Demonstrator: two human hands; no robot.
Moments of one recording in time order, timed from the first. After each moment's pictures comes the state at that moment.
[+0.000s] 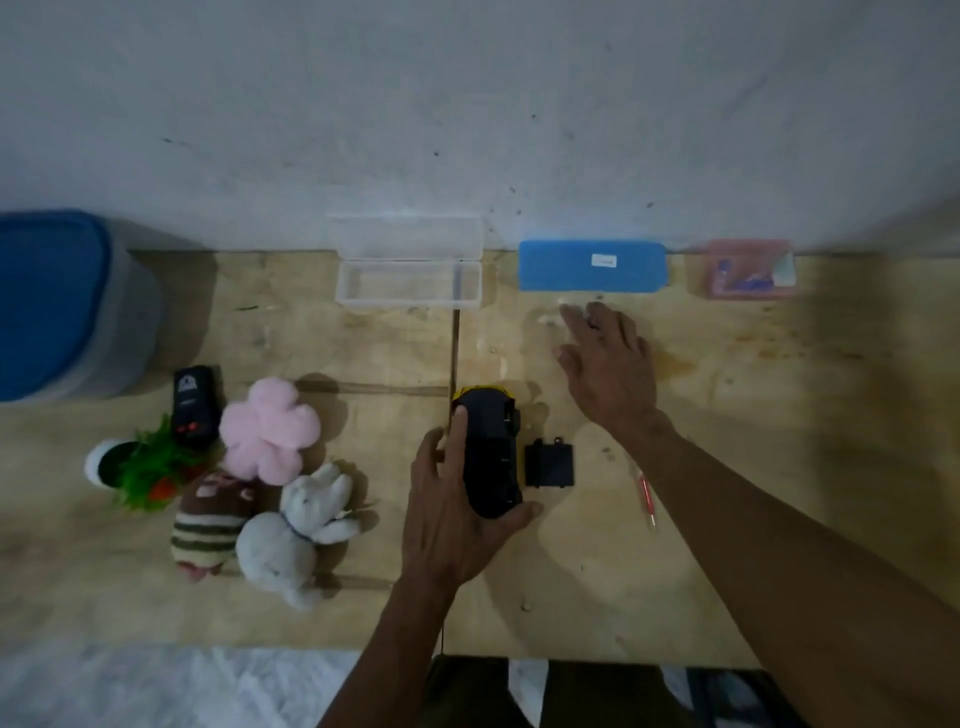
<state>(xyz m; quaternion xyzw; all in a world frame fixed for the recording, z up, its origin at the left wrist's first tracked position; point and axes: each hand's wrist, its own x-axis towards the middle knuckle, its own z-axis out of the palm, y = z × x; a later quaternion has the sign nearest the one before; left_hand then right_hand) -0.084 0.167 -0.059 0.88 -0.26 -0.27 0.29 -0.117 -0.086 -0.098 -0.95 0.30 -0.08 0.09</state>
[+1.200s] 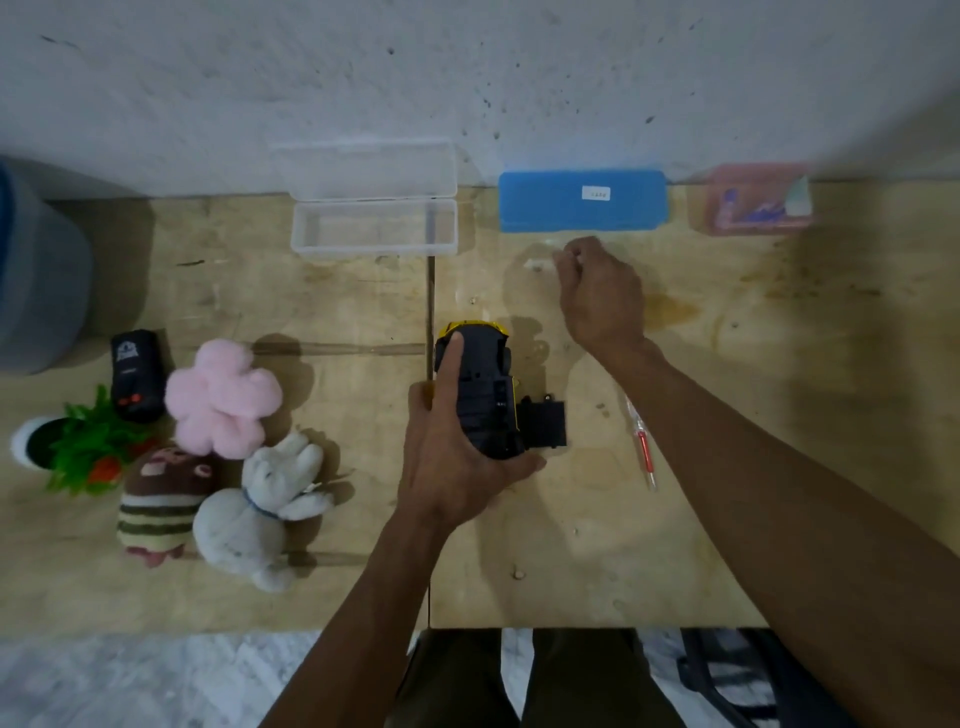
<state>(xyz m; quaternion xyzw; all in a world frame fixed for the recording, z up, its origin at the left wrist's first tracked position) -0.075 0.137 -0.046 0.85 -0.24 -0.31 0.35 -0.090 -0.095 -0.099 -0.88 0.39 -0.14 0.22</state>
